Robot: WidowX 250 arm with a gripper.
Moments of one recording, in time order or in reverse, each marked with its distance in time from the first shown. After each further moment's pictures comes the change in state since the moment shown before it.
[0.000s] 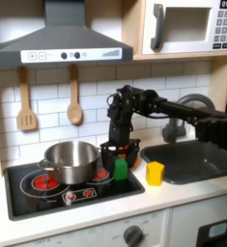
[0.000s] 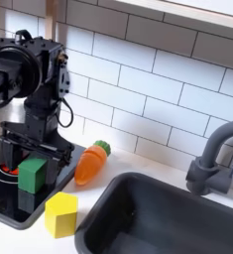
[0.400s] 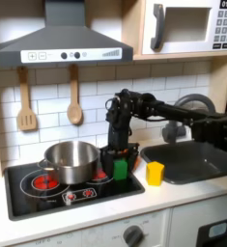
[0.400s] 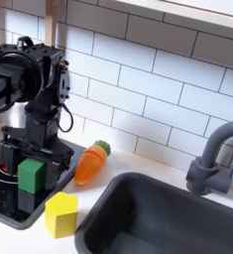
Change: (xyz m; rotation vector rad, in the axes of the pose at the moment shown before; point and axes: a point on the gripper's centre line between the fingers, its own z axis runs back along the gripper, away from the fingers) arm 0.001 0.000 -0.011 -0.001 0.032 -0.004
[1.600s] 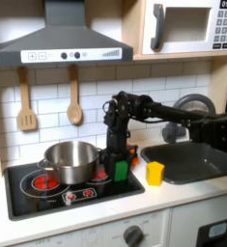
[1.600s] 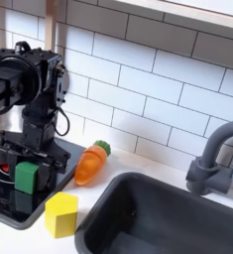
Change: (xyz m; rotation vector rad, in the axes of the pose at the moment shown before) arm -0.004 0.001 -0.004 -0.020 0.033 0.003
